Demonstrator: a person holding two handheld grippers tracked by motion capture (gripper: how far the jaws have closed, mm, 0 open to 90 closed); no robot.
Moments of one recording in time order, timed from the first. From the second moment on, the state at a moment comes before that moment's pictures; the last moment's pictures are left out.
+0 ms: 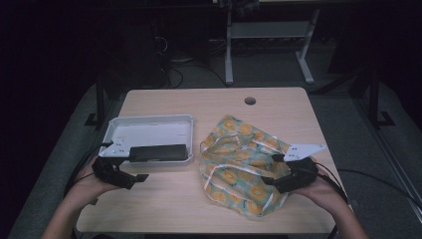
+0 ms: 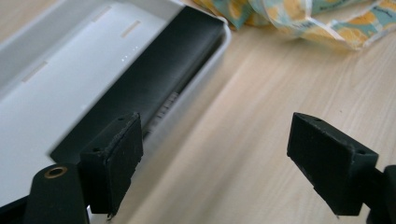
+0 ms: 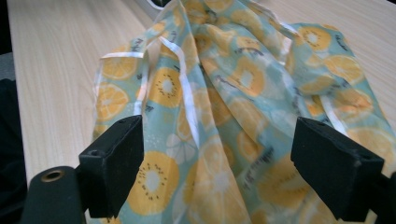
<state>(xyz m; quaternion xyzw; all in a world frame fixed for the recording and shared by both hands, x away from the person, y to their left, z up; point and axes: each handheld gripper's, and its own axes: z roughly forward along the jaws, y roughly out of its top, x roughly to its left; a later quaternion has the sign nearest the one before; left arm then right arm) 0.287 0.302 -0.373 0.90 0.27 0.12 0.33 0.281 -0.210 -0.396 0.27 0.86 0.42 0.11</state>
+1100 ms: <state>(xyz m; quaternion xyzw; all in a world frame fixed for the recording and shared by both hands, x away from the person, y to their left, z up) 0.247 0.291 -0.438 0.88 0.30 0.13 0.34 0.227 -0.282 -0.432 0.38 0.81 0.41 0.17</state>
